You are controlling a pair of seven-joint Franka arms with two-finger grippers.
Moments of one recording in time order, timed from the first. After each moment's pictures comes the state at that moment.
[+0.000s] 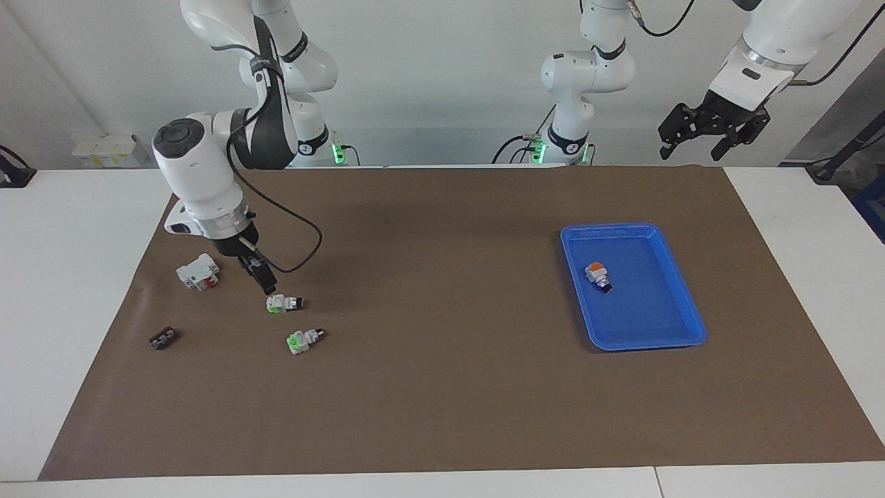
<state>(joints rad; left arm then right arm) -0.05 -0.03 0.00 -1.47 -0.03 1.37 0.04 -0.02 0.14 0.04 -1.99 0.01 2.21 0.94</state>
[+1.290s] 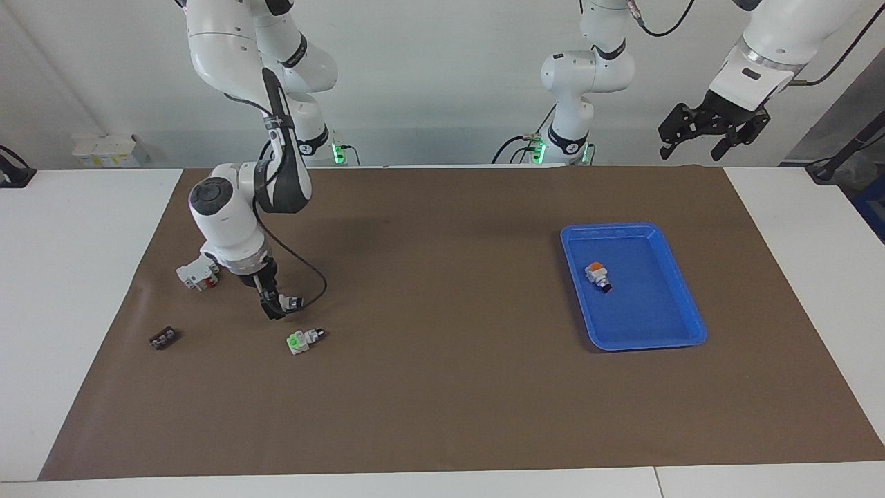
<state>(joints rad) -0.05 -0.03 0.00 -1.47 -0.03 1.37 0.04 -0.03 0.26 0.04 -2.11 0.01 2.42 1.19</state>
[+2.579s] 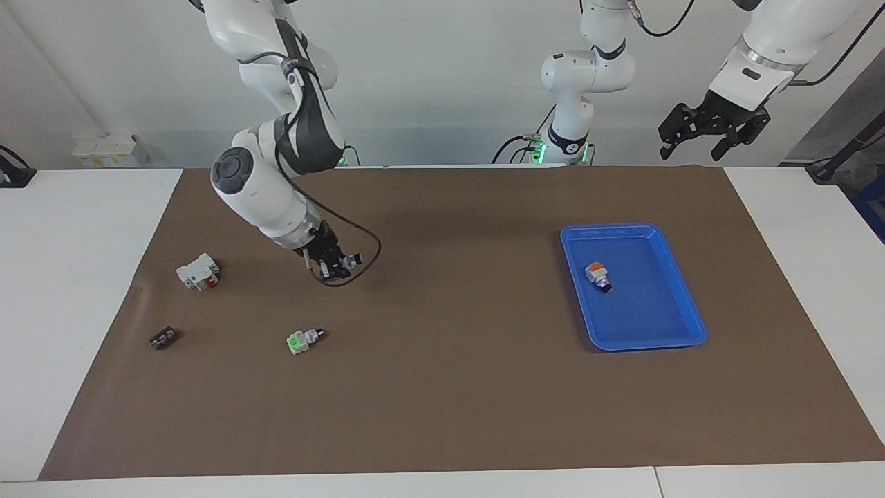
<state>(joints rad) -0.05 -0.03 0.00 -1.47 -0.03 1.37 0.04 0.01 0.20 0.31 -1.75 0.37 1.91 1.68</state>
